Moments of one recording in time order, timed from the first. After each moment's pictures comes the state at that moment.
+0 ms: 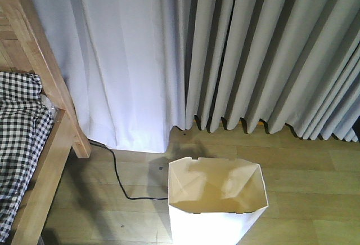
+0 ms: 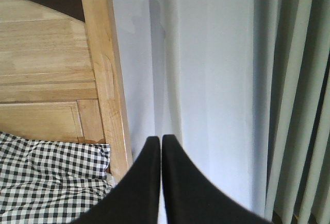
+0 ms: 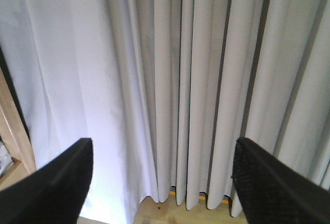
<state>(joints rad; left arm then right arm) 0.05 -0.02 0.03 0.04 0.12 -0.05 -0.06 0.27 -0.41 0.51 0.49 -0.41</state>
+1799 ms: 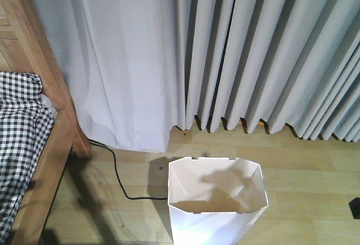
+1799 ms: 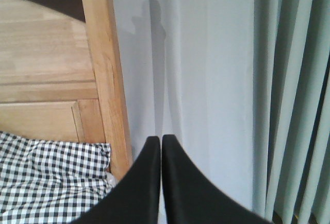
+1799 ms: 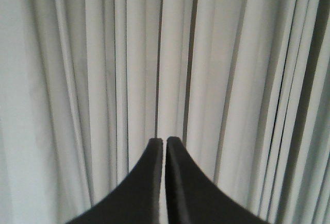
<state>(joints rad) 0.05 -0.02 0.03 0.04 0.12 -0.05 -0.06 -0.01 0.03 0.00 0.09 0.03</state>
